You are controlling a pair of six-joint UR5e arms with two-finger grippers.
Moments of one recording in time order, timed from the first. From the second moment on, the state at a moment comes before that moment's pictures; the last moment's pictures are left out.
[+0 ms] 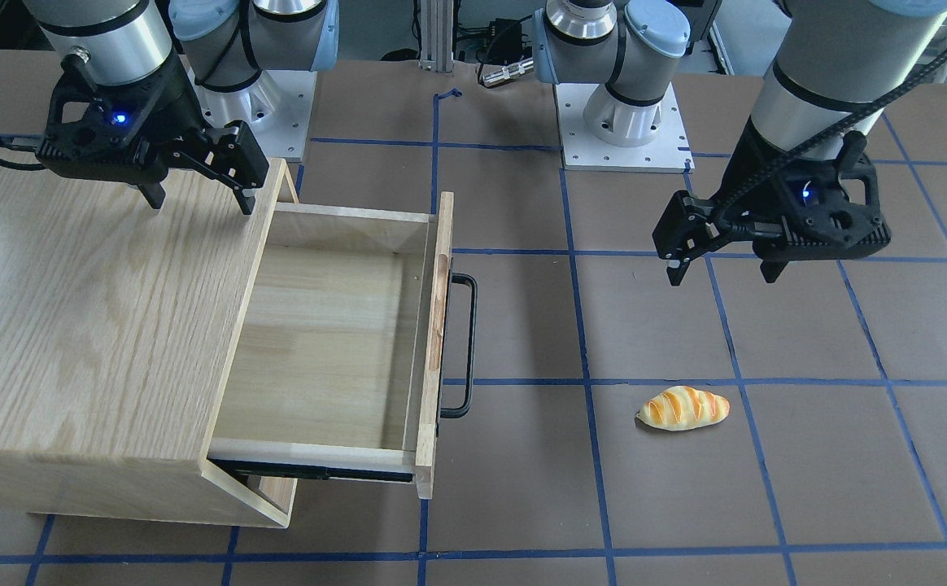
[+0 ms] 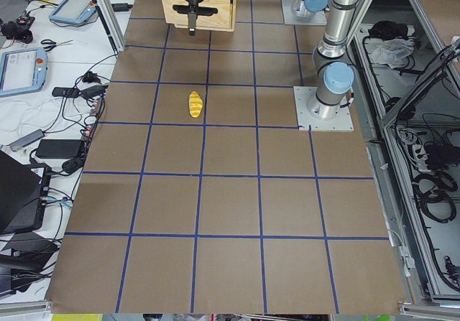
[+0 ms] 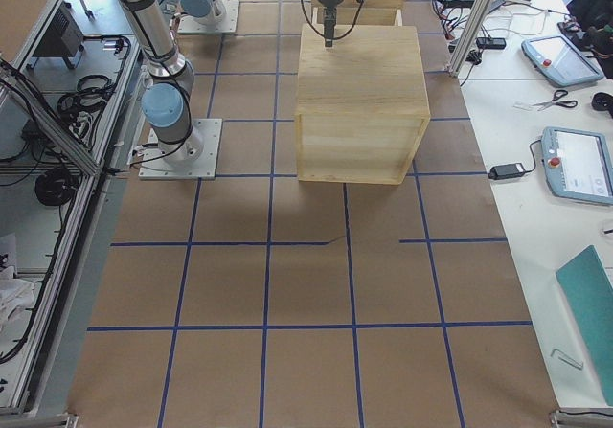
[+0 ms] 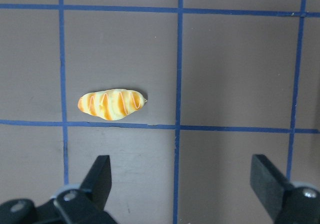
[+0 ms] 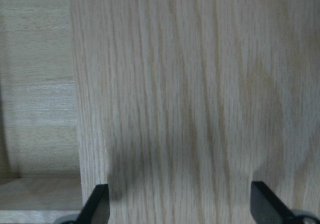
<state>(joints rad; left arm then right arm) -1.52 -1.69 -1.41 -1.50 1.63 0.03 1.59 -1.58 1.57 -1.60 -1.55 0.10</state>
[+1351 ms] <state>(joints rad) -1.46 -1.66 -1.46 -1.53 1.57 0.13 1.59 -1.58 1.57 -1.60 -1.55 0.10</state>
